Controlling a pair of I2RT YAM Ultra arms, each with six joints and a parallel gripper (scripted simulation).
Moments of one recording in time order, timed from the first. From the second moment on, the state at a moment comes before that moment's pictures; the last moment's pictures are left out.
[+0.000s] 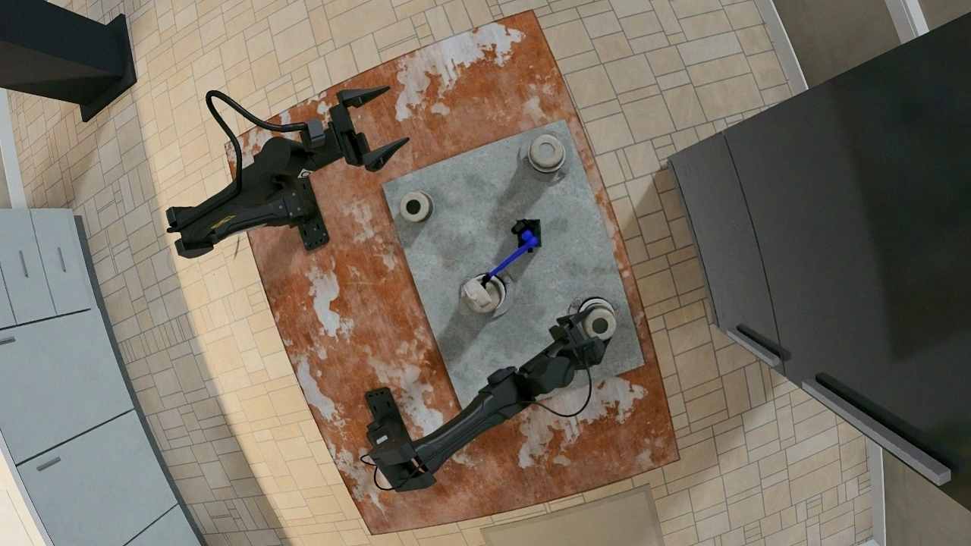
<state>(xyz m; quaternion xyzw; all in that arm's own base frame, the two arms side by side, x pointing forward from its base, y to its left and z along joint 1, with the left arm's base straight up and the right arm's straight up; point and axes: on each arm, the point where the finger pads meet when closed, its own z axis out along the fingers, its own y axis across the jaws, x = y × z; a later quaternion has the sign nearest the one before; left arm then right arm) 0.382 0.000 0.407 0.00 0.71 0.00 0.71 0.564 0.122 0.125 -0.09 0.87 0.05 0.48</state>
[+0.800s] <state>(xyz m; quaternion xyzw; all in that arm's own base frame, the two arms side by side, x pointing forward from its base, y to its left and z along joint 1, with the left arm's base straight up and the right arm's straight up) 0.382 0.000 0.407 0.00 0.71 0.00 0.71 0.565 0.122 0.132 -0.09 0.88 0.05 0.47</state>
